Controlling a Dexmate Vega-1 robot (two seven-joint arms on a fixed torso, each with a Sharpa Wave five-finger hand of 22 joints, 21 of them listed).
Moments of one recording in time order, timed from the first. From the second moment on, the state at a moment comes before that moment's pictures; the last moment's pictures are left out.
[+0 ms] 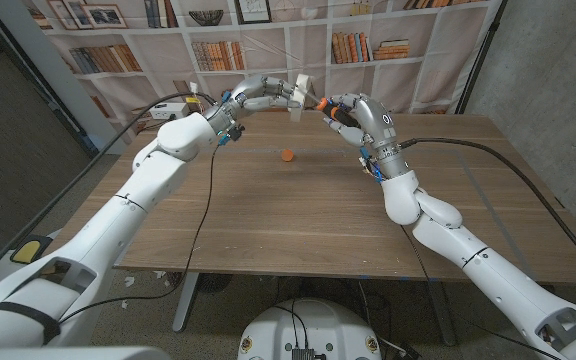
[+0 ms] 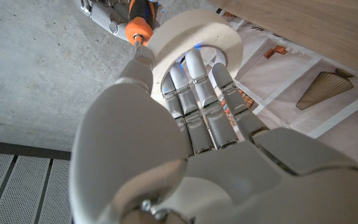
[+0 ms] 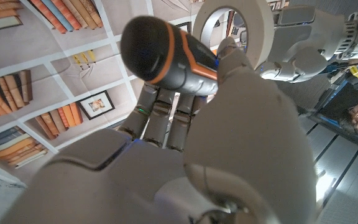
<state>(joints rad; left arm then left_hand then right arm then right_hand) 0.68 0.58 0.34 -1.65 -0.35 -0.15 -0.37 1.20 -0.01 0.34 -0.13 0.20 0.91 0.02 0.39 0.40 0.91 -0.10 0.41 0.74 0.98 -0.07 0.52 0.73 0.36 0.03 1.03 0.21 -0.89 -0.55 -0.48 -1.70 -0.75 0.30 -0.67 1.28 -0.02 0.18 -0.12 0.26 0.90 0.08 0.23 0.36 0.83 0.00 0.56 0.64 0.91 0.02 0.57 1.18 0.46 -0.04 1.32 0.19</state>
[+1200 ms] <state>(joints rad) 0.64 0.74 0.32 -1.74 -0.35 -0.02 -0.44 1.19 0.00 0.34 -0.13 0.20 0.92 0.01 0.38 0.42 0.91 -0.10 0.41 0.76 1.00 -0.09 0.51 0.74 0.35 0.04 1.07 0.20 -0.86 -0.53 -0.53 -1.61 -0.76 0.22 -0.74 1.28 -0.02 0.18 -0.11 0.28 0.94 0.03 0.23 0.36 0.88 -0.06 0.54 0.65 0.91 0.01 0.54 1.18 0.45 -0.05 1.33 0.18</state>
